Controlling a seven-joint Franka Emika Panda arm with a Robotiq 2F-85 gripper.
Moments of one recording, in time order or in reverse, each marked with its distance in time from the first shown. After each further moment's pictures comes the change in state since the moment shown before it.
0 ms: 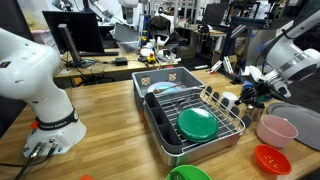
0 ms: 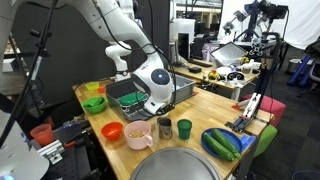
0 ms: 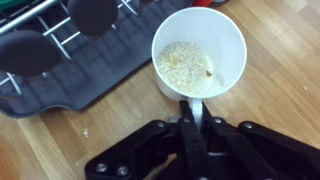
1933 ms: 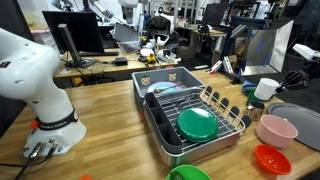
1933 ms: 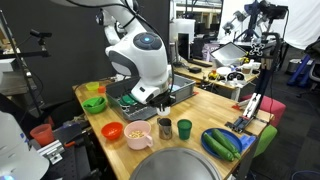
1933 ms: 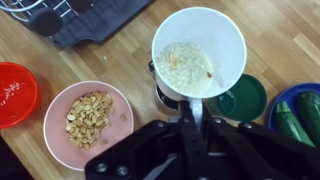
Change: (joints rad) arm -0.057 -0.428 -0.172 -0.304 -0.382 -0.049 0.235
